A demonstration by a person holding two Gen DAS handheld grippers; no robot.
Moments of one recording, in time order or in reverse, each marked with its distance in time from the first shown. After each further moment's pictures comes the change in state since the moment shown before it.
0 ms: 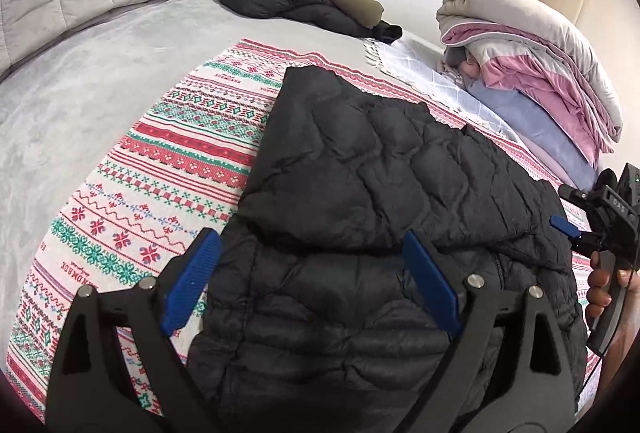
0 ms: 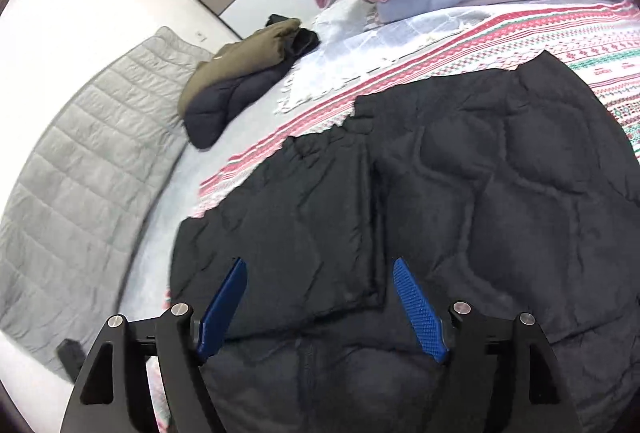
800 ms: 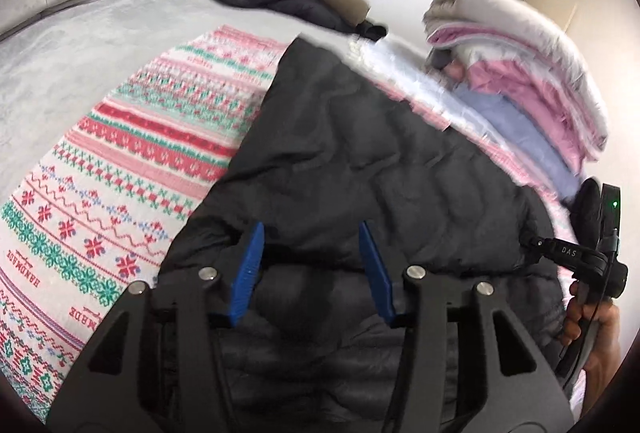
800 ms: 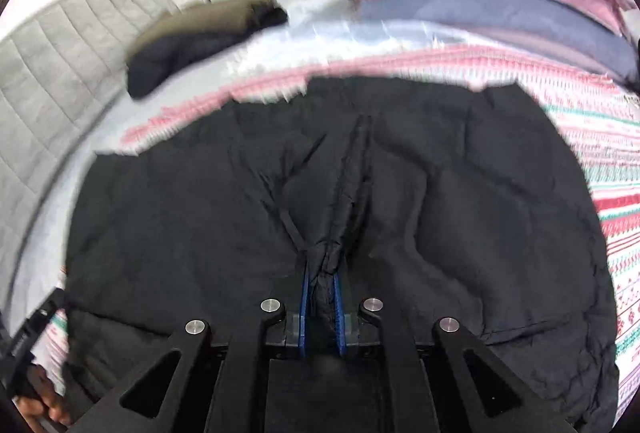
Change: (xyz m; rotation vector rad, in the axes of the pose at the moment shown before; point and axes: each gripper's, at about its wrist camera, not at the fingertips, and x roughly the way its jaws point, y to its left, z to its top) left arm 0.035 -0.006 -0.011 -0.035 0.017 -0.071; right arm 0.027 -0.001 -0.031 -0.221 0.037 -0.353
